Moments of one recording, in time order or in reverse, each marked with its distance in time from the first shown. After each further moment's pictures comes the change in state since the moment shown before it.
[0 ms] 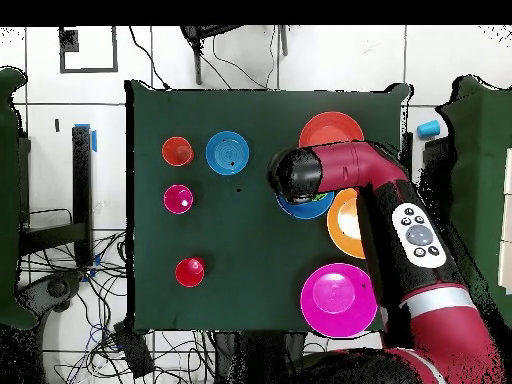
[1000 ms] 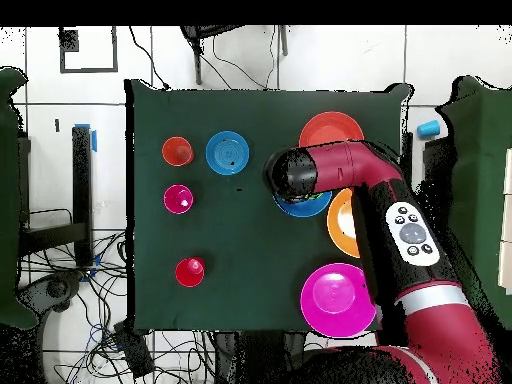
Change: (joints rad) arm 0.020 0.003 -0.014 -0.001 -0.006 -0.041 0.000
